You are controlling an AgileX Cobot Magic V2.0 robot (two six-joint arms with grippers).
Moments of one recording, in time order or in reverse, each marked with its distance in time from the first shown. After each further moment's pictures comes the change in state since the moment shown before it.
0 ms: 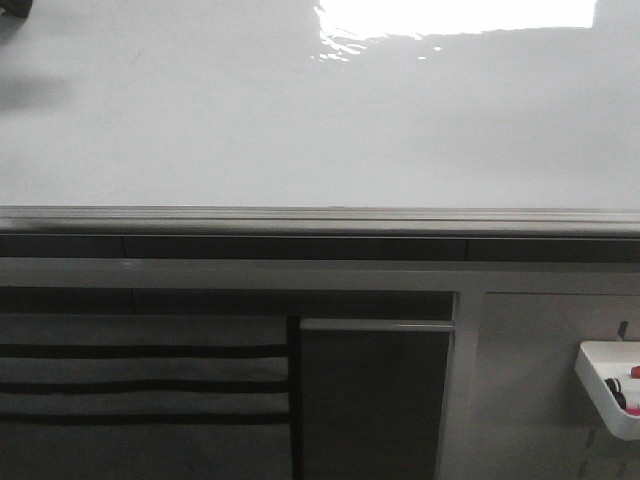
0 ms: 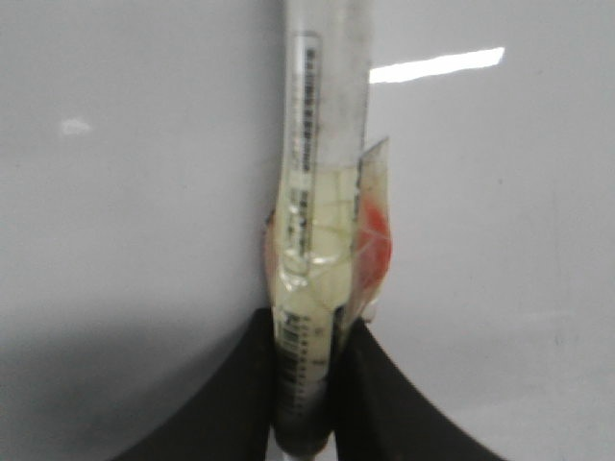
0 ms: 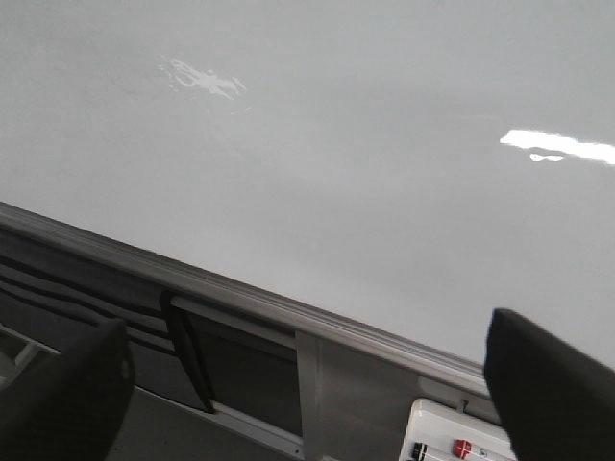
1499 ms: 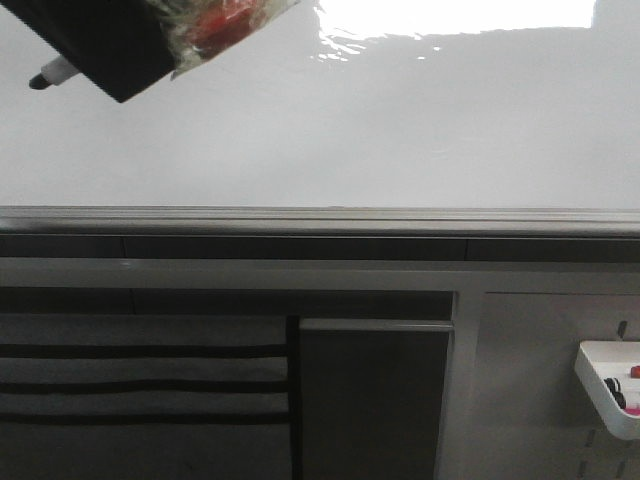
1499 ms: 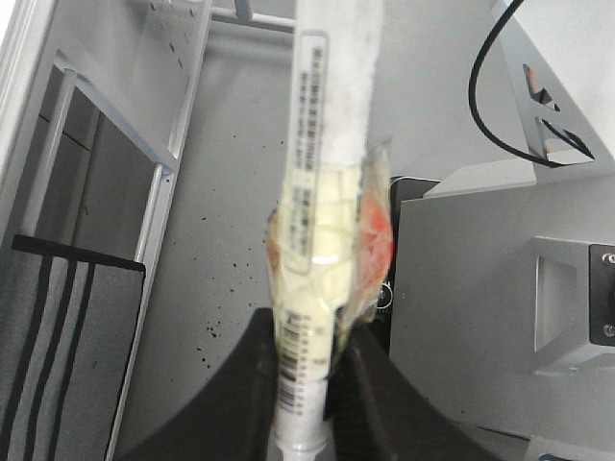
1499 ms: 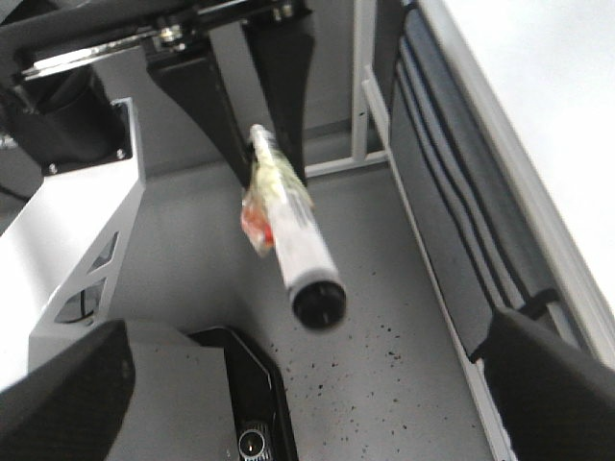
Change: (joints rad) left arm -0.562 -0.222 -0.007 -0.410 0.914 0.757; right arm 0.118 0.473 -0.477 0.758 0.643 -1.047
